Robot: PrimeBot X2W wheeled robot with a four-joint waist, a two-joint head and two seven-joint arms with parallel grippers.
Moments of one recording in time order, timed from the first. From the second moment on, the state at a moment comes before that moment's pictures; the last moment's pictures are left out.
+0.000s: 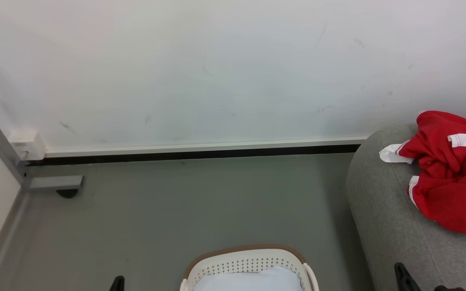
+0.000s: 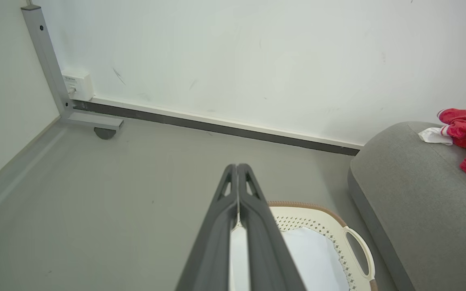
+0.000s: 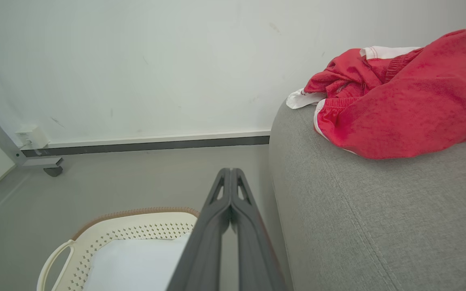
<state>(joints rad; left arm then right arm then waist) 0.08 0.10 -0.04 0.33 -0.29 -0.10 -0.23 -0.01 -0.04 0.01 0.44 0.20 0.13 -0.23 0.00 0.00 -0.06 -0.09</state>
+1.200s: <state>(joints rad) 0.00 0.08 0.02 0.29 -0.85 -0.11 -0.09 -0.04 -0.04 -0.04 0.35 0.80 0.13 -0.09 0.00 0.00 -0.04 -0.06</state>
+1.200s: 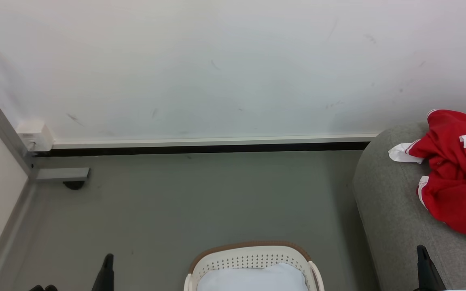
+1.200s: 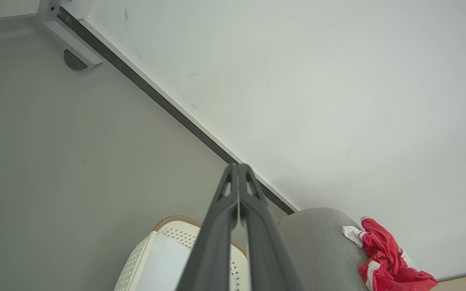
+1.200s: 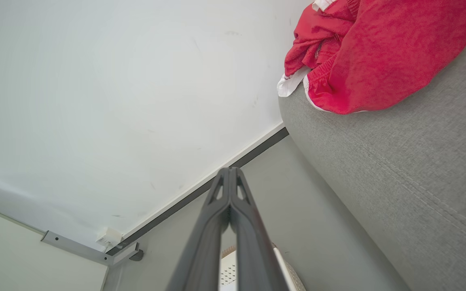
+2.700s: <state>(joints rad) -0.06 0.06 0.08 0.26 -1.32 -0.12 0.04 -0.08 -0.04 -0.08 0.29 1.30 0.13 0.04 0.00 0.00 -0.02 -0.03</state>
